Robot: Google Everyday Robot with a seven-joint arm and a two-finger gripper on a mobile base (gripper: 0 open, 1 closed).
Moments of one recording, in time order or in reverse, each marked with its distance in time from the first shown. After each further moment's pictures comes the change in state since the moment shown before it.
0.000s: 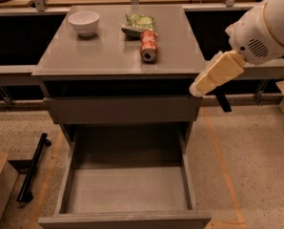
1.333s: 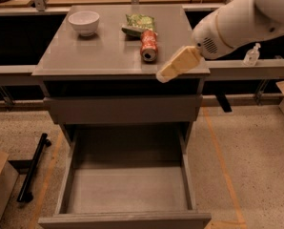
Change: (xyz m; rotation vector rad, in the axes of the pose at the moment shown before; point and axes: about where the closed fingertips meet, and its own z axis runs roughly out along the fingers) arm -0.048 -0.021 0.081 -0.032 -0.131 0.054
